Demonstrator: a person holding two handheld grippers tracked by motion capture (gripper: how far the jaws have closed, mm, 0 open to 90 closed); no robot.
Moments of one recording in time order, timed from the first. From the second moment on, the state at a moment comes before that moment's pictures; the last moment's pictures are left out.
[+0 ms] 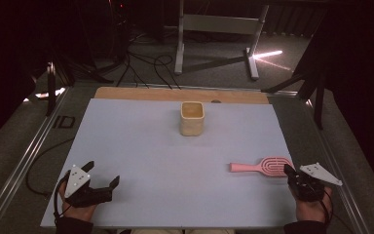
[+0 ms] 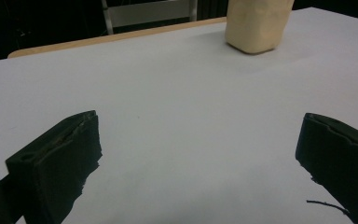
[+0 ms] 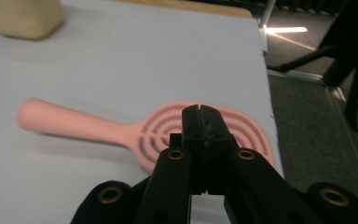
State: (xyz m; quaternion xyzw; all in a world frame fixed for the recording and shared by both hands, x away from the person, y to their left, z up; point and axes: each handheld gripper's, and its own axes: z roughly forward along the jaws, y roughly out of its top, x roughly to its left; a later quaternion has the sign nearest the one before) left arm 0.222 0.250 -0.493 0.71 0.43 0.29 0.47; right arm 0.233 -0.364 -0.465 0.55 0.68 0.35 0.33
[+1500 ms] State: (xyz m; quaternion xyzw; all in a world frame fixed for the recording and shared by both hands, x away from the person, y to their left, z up) left arm 0.222 0.251 -0.496 0.71 0.45 0.29 0.46; right arm 0.299 -0.370 -0.495 0.61 0.70 0.26 0.26
